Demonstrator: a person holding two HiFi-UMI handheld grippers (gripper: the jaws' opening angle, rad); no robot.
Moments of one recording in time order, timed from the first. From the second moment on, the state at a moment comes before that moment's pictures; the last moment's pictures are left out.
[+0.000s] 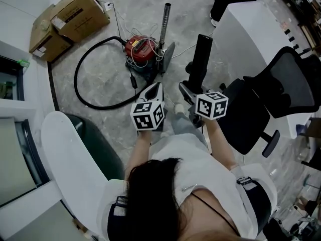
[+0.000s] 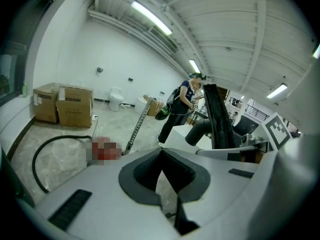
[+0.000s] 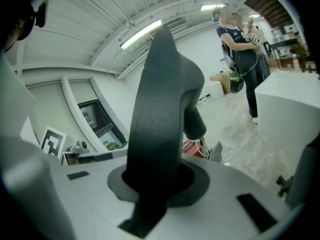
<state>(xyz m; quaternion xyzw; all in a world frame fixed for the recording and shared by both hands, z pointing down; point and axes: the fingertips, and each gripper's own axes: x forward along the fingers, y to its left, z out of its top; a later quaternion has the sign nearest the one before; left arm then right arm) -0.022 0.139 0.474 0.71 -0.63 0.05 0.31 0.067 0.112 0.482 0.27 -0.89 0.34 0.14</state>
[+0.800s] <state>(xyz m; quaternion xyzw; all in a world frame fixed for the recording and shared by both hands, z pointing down) -0.023 0.021 0.473 0.68 -0.67 0.05 0.30 0.073 -0.009 0.479 0.22 -0.90 0.34 0.14</state>
